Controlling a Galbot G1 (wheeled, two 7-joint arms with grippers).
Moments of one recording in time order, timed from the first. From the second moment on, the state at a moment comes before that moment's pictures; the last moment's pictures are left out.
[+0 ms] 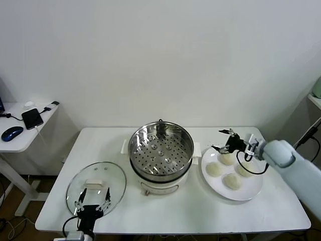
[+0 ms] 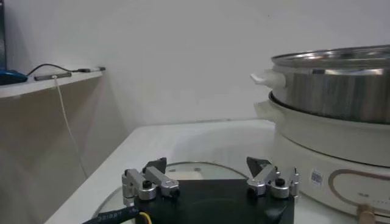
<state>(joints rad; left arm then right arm) 1.71 -1.44 -0.56 -1.96 -0.07 -0.01 -0.10 -0.11 0.63 -0.56 1.16 0.23 -0.01 -0.93</state>
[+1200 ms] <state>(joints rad) 1.71 -1.47 -0.56 -1.92 -0.07 -0.04 -0.10 0.16 0.99 -1.06 0.59 0.10 0.02 -1.12</state>
